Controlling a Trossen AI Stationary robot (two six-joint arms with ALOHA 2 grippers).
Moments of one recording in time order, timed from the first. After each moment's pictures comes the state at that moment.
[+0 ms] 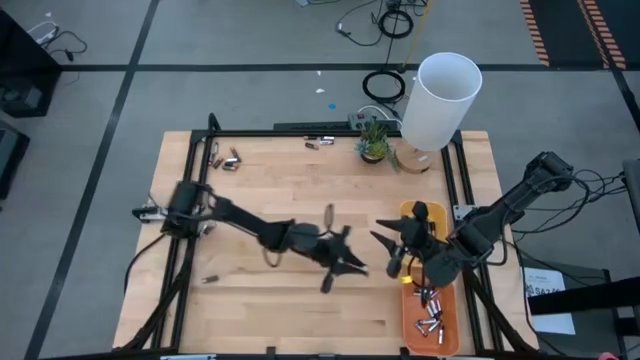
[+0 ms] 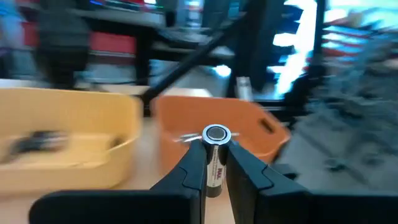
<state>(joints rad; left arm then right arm) -0.22 2.04 1.12 0.84 0.21 -0.14 0.66 1.23 0.95 -0.32 1.08 0.56</state>
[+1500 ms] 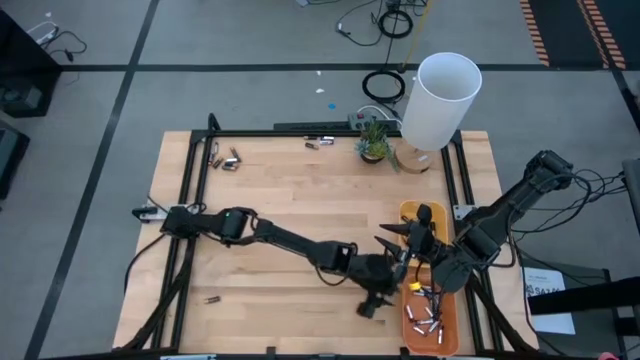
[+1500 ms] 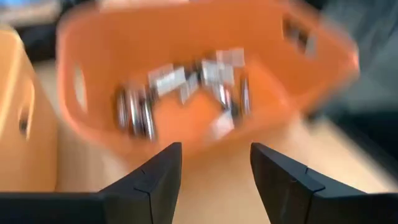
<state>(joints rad) -0.27 2.53 2.07 -0.09 0.23 0.12 0.71 1.21 0.95 -0.31 1.11 0.52</state>
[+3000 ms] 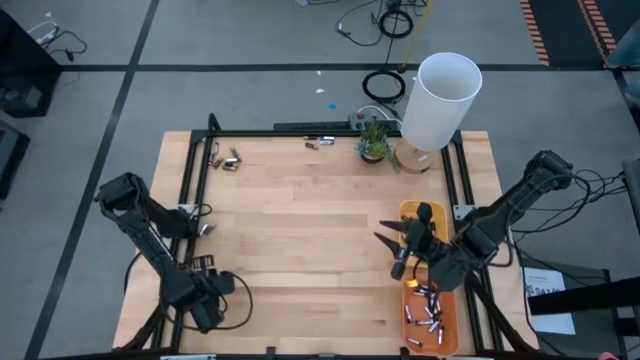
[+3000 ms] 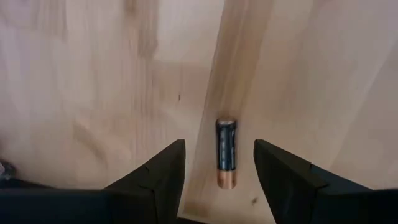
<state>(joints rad) -0.97 1.57 0.91 -0.99 0.01 -1.16 0.70 1.22 0.95 -0.32 1.13 0.52</state>
